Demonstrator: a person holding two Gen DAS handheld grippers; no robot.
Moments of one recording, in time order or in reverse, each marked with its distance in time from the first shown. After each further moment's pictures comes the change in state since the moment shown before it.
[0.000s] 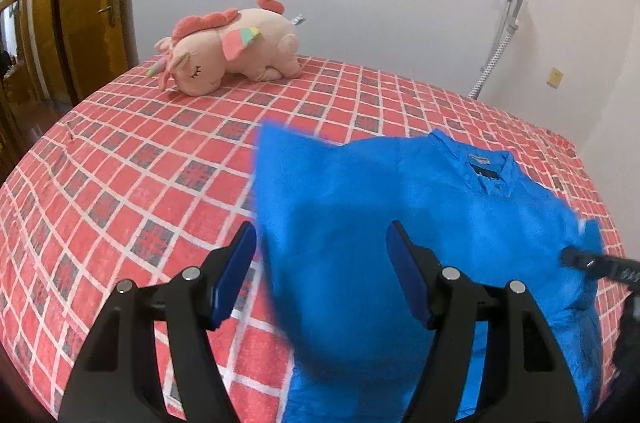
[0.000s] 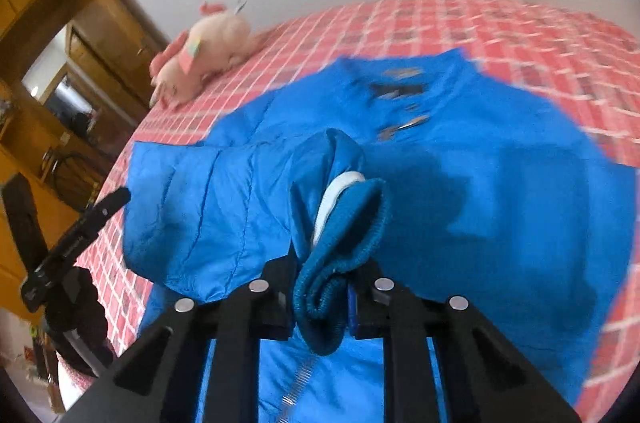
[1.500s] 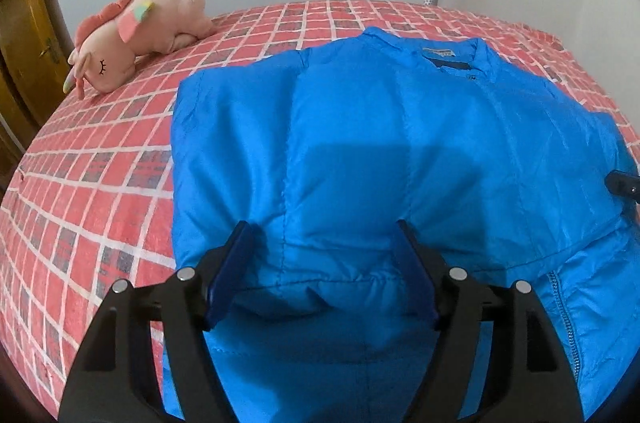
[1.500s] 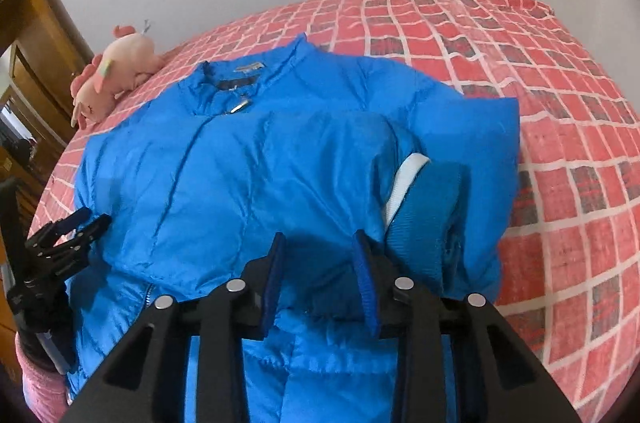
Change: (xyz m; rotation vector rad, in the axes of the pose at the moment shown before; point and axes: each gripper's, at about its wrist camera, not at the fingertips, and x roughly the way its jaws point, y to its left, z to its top) left arm 0.077 -0.086 -0.050 0.264 0.144 -0.001; right arm -0.002 -0.087 -0.039 0.041 -0.038 -0.220
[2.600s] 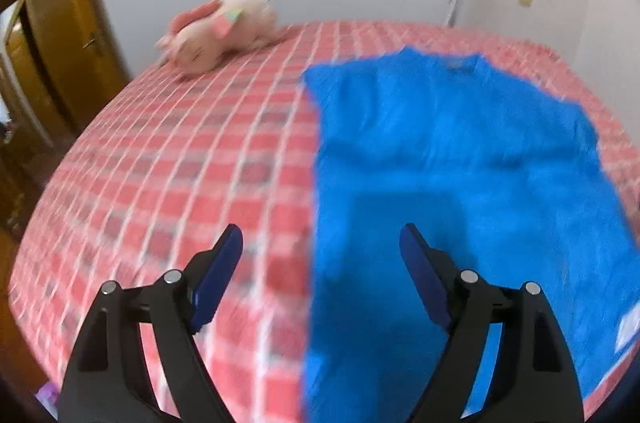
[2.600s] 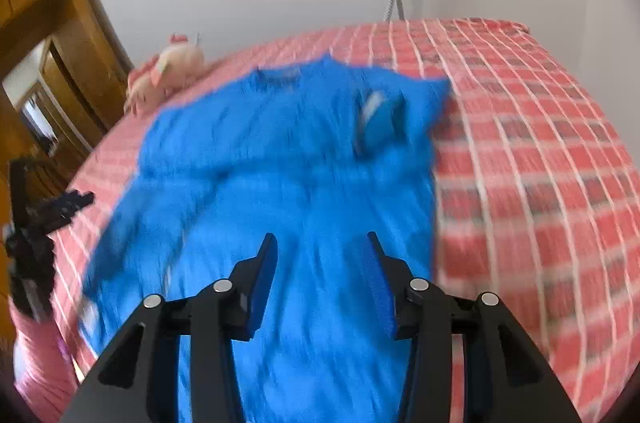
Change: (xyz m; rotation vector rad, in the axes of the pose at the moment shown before) left arm -0.145 0.066 -0.097 -0.038 -0.025 0.083; right arm -0.136 -0.015 -0.127 -0.047 -0.093 0.059
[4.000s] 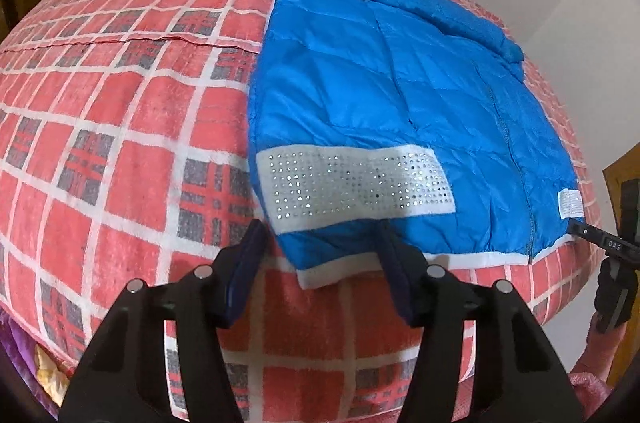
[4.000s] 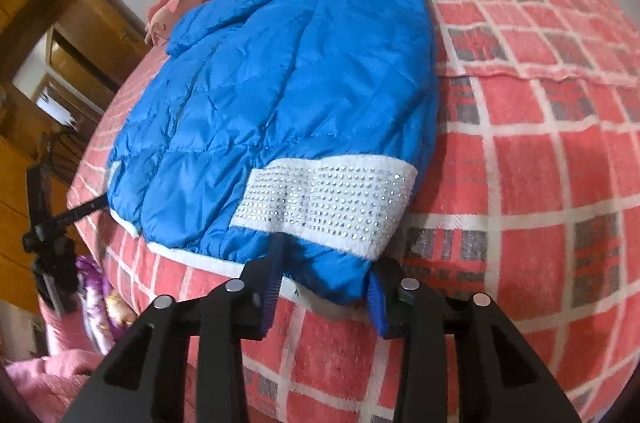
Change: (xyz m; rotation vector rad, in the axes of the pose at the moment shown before) left arm -0.023 0.009 -0.140 -0.153 0.206 -0.340; right arm -0.016 -0.002 -0.127 0.108 0.222 0.147
